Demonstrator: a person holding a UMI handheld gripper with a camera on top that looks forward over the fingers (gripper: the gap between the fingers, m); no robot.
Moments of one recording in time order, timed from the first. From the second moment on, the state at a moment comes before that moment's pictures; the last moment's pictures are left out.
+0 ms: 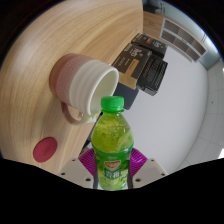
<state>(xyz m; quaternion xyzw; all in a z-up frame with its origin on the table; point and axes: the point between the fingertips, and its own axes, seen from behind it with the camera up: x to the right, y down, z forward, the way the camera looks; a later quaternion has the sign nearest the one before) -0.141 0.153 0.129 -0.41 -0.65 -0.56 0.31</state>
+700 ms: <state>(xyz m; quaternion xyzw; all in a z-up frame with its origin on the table) -0.117 0.133 0.125 -0.81 -0.20 0.02 0.55</state>
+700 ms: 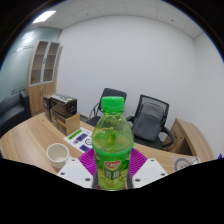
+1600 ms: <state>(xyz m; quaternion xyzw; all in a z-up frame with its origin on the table) -0.061 0.042 0.048 -0.87 -0.05 0.04 0.49</state>
